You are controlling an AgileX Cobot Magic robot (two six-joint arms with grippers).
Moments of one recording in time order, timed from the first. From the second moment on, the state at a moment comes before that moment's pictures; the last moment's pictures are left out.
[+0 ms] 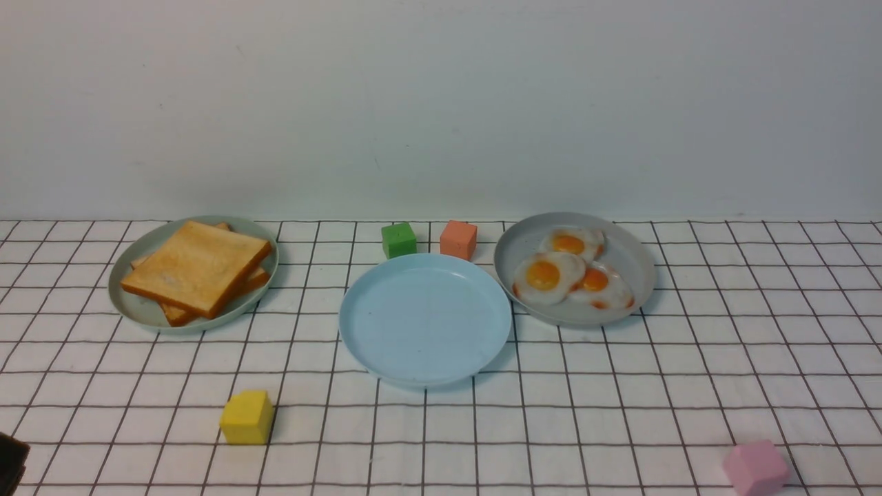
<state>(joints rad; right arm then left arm) 0.04 -0.01 0.01 0.15 0.40 -0.03 0.01 0.02 -0.10 -0.76 0.24 -0.26</state>
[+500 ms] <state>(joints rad) 0.05 -0.01 0.02 0.17 0.39 -0.02 0.01 0.82 -0.68 -0.62 0.76 0.28</state>
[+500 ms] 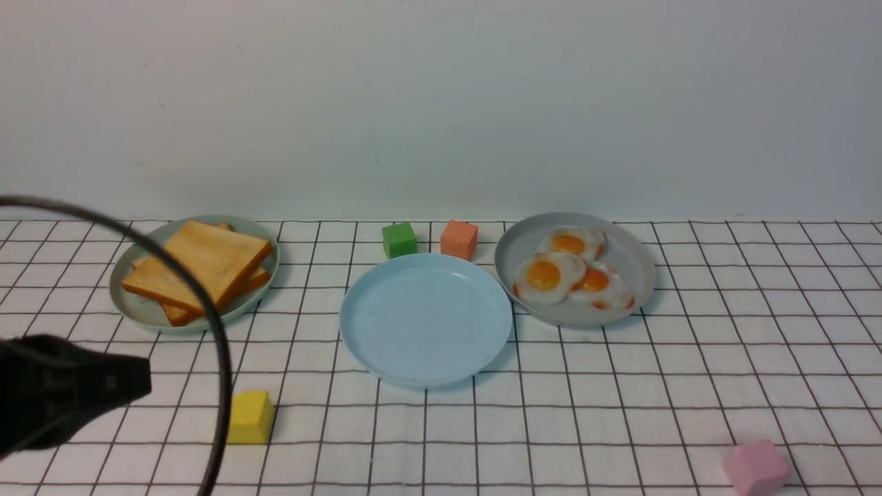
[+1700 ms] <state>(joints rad) 0.25 0.56 -0.79 0.41 1.02 -0.24 -0.05 1.86 -1.55 -0.05 0.85 0.02</state>
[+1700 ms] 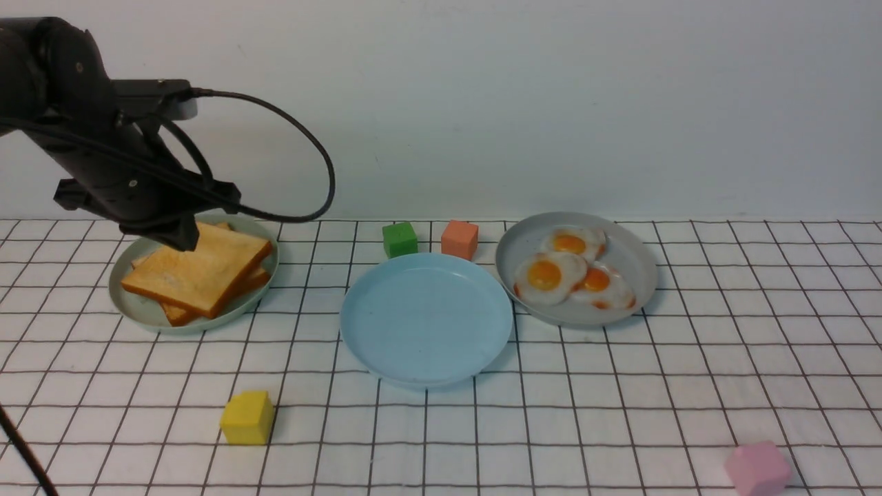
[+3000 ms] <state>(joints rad) 0.26 0.56 -0.79 0.43 1.00 -0.24 -0.12 2.16 -1.71 0.15 0.74 0.06</state>
